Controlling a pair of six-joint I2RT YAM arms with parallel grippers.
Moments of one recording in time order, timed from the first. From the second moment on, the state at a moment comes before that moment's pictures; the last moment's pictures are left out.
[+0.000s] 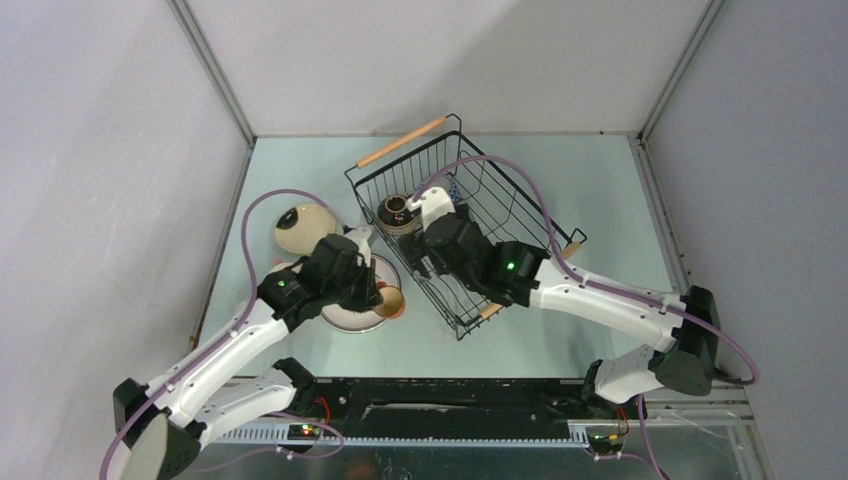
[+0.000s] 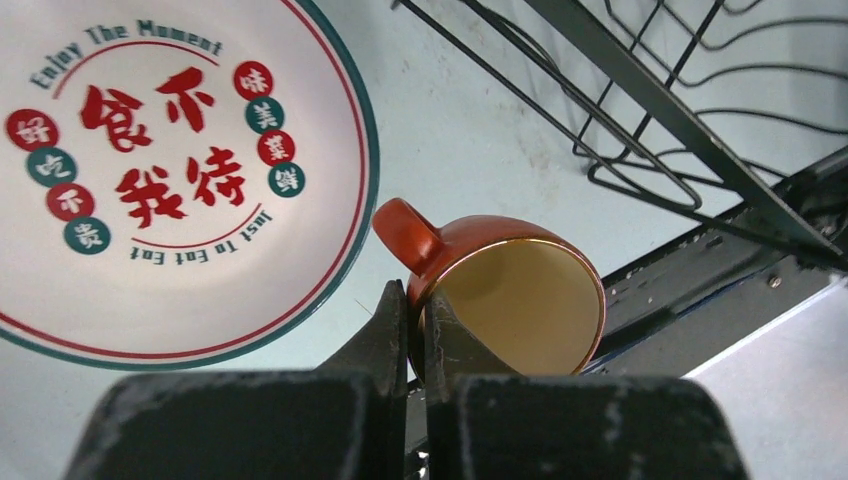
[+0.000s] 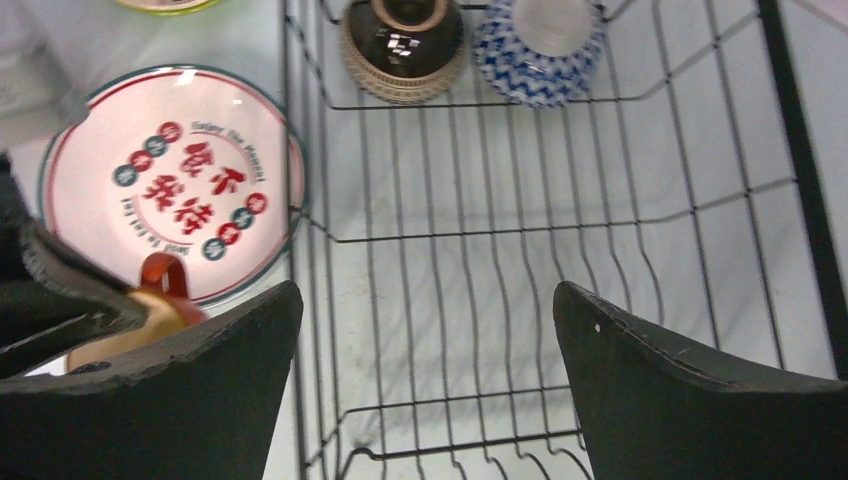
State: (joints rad) left arm -0.69 0.93 0.78 -0.73 0.05 -0.46; right arm 1.09 1.42 1.28 -0.47 0.51 0.22
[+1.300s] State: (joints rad) left arm -0.92 1.11 0.72 -0.67 -0.29 -0.48; right arm 0.89 1.23 1.16 -0.52 0.50 0.30
